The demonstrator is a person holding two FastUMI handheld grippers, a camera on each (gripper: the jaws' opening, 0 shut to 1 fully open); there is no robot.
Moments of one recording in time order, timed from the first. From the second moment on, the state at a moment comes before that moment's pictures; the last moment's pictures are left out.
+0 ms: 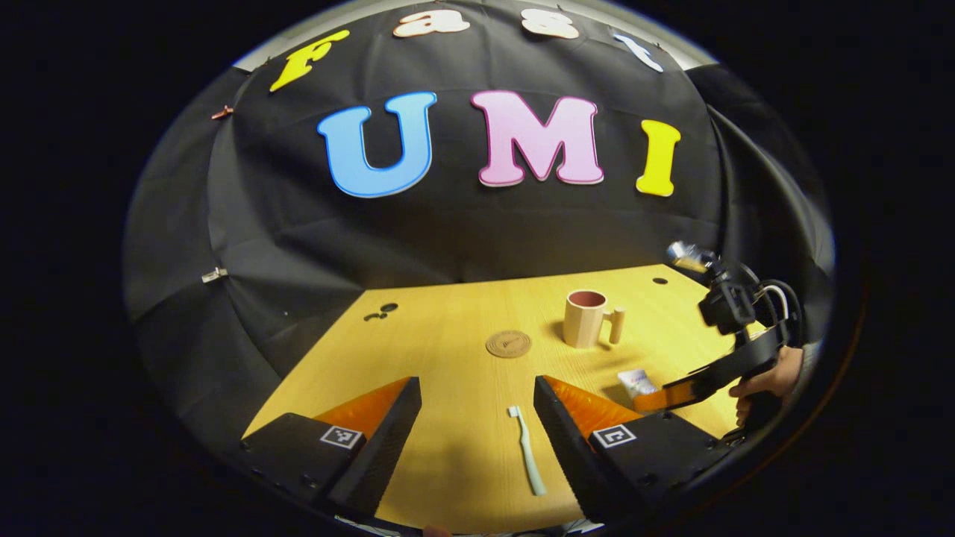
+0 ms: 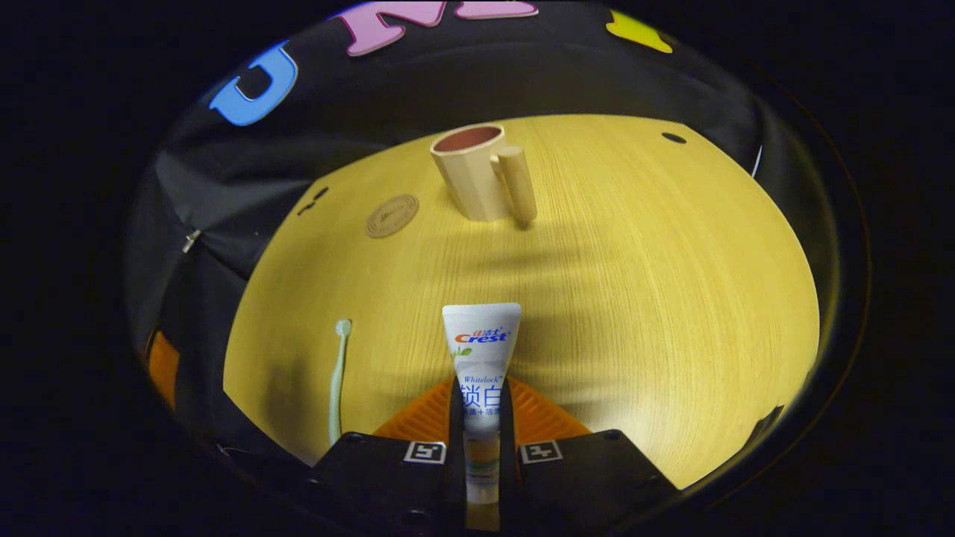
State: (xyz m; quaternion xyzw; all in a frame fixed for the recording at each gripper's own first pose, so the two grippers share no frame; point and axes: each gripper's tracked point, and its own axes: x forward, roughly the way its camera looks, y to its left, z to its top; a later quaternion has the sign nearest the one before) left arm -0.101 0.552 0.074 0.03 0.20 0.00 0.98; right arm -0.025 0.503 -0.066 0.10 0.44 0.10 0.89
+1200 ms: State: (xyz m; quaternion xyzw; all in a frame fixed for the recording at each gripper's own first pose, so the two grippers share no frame) left arm -0.069 0.507 -0.108 0.02 0.54 -0.01 0.84; right arm 0.010 0.358 0.078 0.16 0.23 0.11 0.95
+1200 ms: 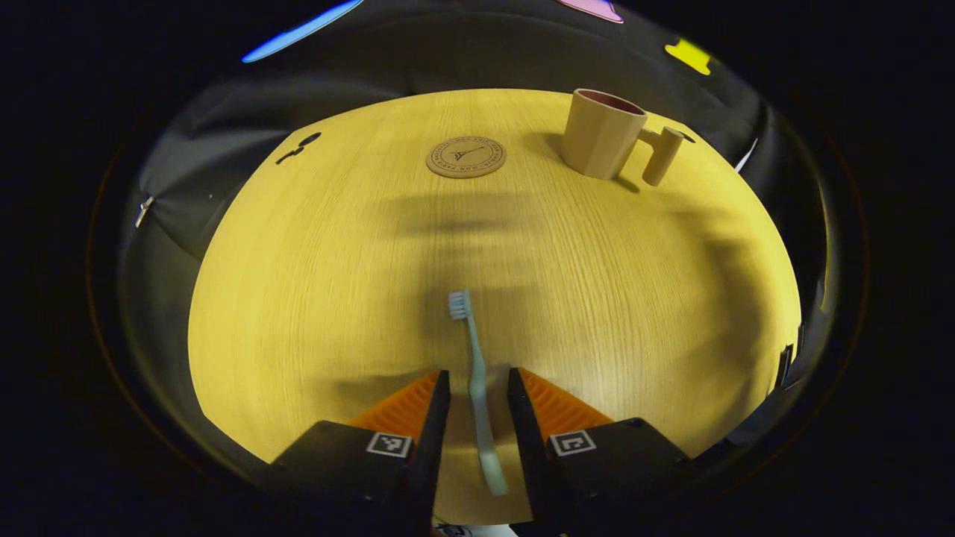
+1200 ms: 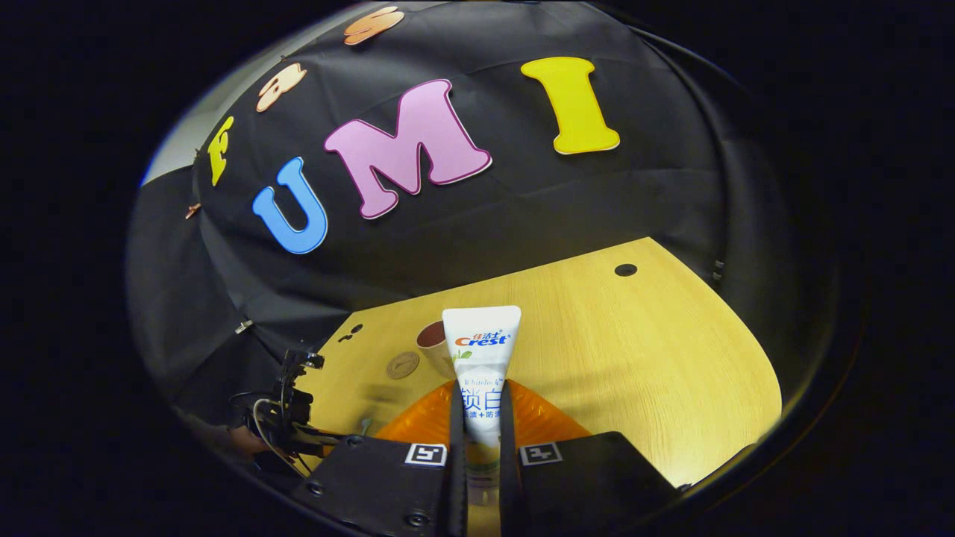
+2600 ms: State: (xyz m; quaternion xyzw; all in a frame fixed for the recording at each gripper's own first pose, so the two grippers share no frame) left arm -0.009 0.434 0.104 -0.14 0.17 -0.09 0.97; right arm 0.161 0.445 0.166 0.22 0.09 0.21 0.95
